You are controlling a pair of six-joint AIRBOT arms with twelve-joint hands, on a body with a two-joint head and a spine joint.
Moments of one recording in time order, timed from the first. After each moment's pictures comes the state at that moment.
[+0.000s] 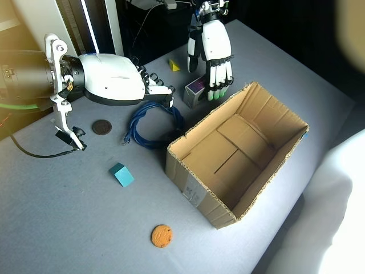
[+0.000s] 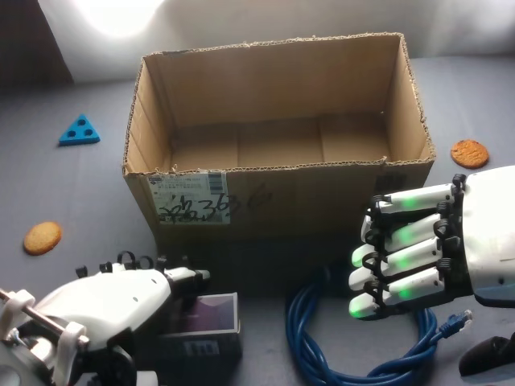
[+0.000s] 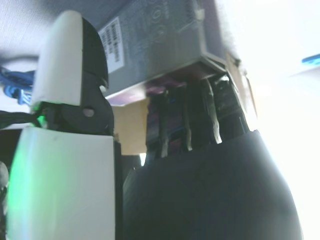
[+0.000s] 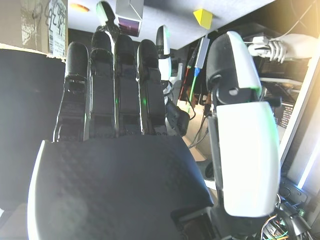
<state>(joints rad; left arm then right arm) 0.54 -0.87 0.46 -1.27 -0.84 1.69 -0.37 -0.75 0.88 -1.09 0.74 -0.24</state>
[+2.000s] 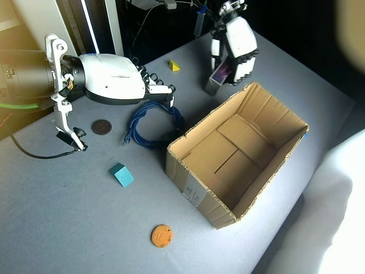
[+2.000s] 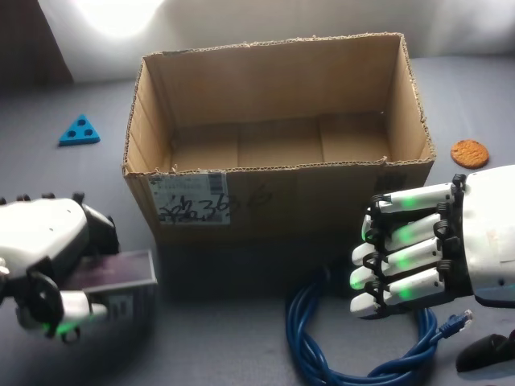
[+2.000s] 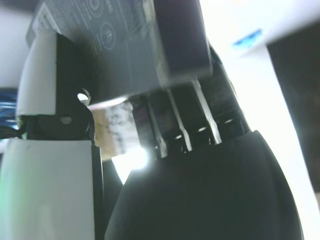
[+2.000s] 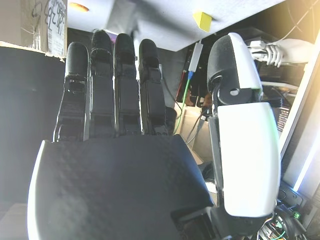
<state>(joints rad) 0.59 -0.78 0.59 -1.12 -0.88 1.60 -0.37 -0.75 0.88 -1.09 0.73 -0.27</state>
